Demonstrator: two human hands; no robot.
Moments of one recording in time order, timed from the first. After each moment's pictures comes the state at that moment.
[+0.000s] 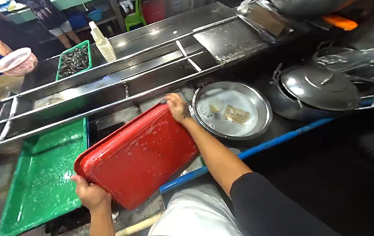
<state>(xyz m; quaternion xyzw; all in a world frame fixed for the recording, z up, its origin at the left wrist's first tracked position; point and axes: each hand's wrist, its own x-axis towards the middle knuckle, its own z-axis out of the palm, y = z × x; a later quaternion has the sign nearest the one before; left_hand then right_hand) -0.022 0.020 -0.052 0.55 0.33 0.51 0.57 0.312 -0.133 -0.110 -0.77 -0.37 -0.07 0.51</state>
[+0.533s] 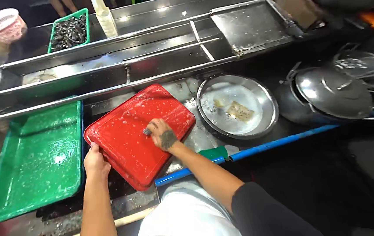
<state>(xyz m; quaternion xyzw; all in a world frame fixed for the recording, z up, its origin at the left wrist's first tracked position) 0.020 0.059 -0.088 0.43 0.54 0.33 0.65 0.198 -0.116 -0.153 -0.82 -0.48 0.06 0.32</state>
